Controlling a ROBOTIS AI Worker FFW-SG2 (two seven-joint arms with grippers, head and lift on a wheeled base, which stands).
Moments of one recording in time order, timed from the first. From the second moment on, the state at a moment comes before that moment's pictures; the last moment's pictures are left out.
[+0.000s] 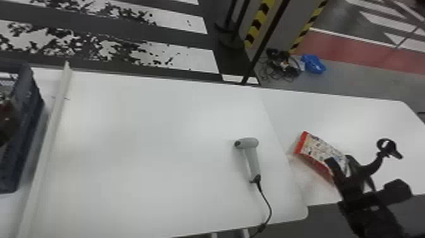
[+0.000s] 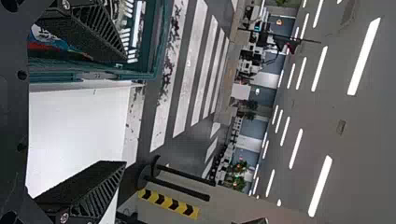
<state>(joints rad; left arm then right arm) 0.45 0.00 0.25 -2.19 0.26 0.39 -0.34 0.16 -0.22 -0.87 -1.37 -0.79 0.48 0.16</state>
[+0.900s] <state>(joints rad) 0.45 0.00 0.11 -2.20 0.16 0.43 -0.25 0.49 -0.01 -0.29 -1.96 -0.27 -0.08 0.09</state>
